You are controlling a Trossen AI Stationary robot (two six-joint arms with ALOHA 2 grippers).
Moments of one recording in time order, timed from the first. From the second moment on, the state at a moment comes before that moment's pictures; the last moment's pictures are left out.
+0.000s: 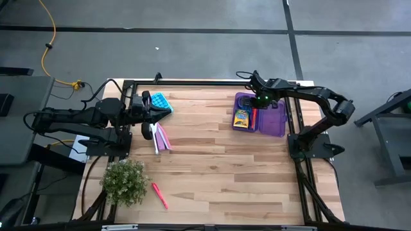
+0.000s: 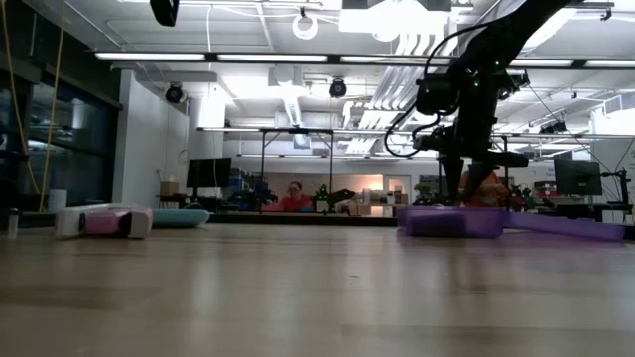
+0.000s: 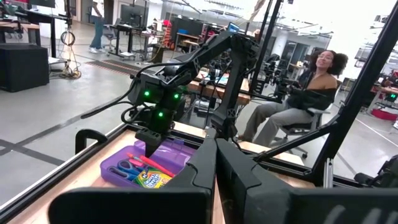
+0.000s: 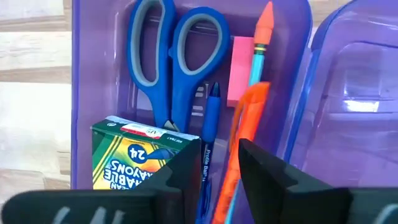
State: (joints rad) left arm 0.10 0.69 0.68 0.01 -0.20 -0.21; right arm -0.71 1.51 0.93 -0.73 -0.03 0.86
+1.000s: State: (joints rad) left arm 0.10 0.69 0.68 0.01 -0.18 -0.23; right arm -0.04 0.70 0.52 0.31 0.07 0.13
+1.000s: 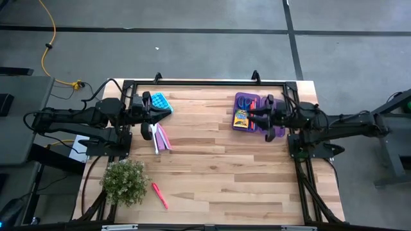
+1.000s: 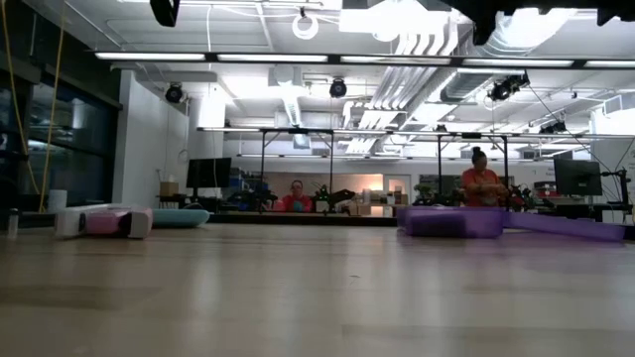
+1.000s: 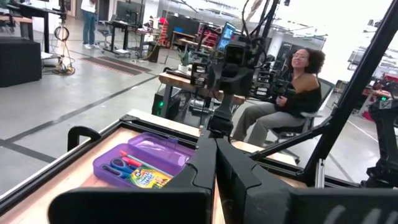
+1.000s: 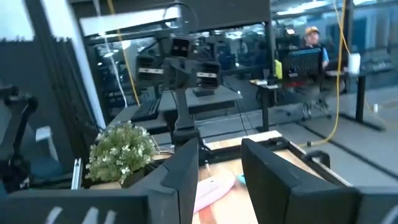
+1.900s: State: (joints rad) left arm 0.00 0.96 1.01 -0.25 -0.03 -0.27; right arm -0.02 0.70 0.52 0.28 0.07 0.05
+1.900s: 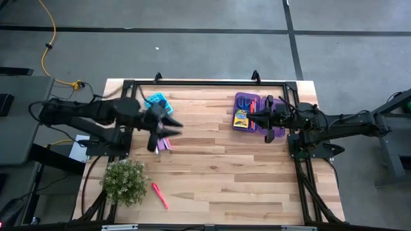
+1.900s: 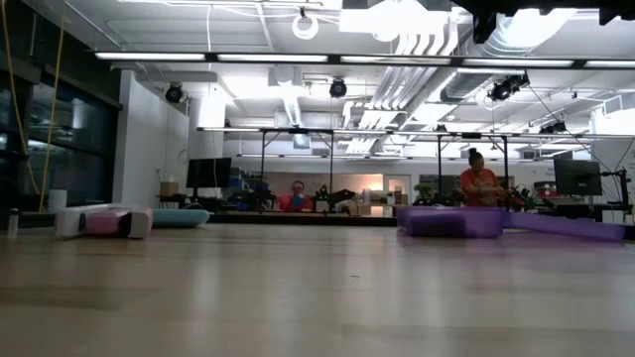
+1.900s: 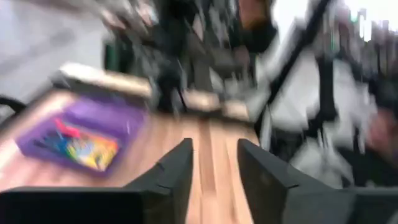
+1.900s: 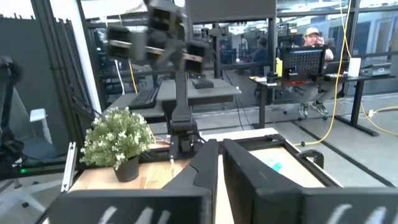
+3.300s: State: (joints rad) left arm -0.70 2.11 1.63 -1.10 0.02 -0.05; right arm -0.02 0.70 0.52 0.09 0.13 0.11
